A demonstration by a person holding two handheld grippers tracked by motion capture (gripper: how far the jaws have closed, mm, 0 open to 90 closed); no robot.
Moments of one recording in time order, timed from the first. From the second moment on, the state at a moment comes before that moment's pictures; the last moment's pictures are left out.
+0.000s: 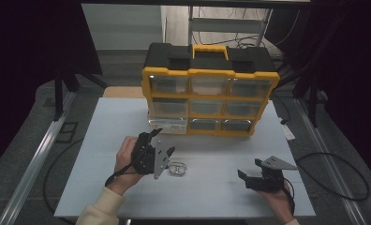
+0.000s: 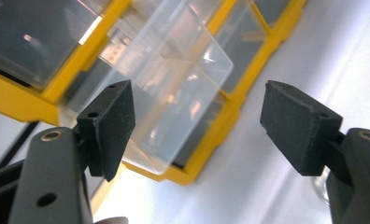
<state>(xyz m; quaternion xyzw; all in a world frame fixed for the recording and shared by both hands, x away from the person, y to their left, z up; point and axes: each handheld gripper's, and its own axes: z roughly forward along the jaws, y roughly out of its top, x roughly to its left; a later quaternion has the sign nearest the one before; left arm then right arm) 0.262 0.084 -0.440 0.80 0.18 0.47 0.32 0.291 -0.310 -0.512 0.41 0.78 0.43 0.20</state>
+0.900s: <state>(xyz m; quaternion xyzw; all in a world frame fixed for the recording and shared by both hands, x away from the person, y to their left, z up) 0.263 0.081 -0.447 0.84 0.20 0.36 0.35 0.288 -0.311 -0.511 0.40 0.78 0.42 0.21</state>
